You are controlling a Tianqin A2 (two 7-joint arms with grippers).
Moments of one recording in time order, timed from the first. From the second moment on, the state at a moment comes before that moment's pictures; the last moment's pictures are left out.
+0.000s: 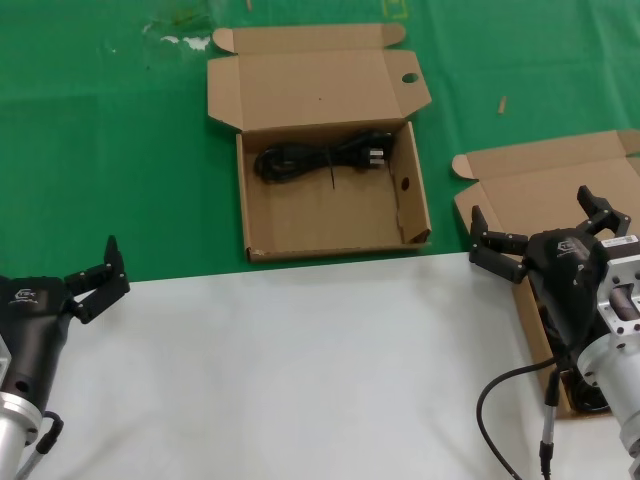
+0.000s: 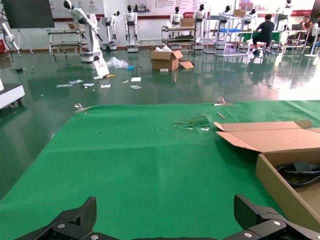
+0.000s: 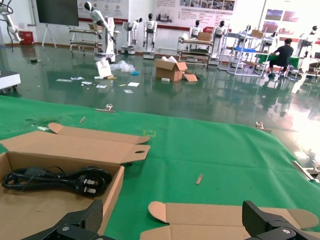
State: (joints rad) left arm 0.00 -0.30 1.60 -1.60 -1.80 0.00 0.00; right arm 0.02 0.30 -1.62 1.58 1.78 -0.01 -0.02
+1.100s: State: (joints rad) left arm 0.00 -0.30 1.60 -1.60 -1.80 0.00 0.00; right arm 0.02 0.30 -1.62 1.58 1.78 -0.01 -0.02
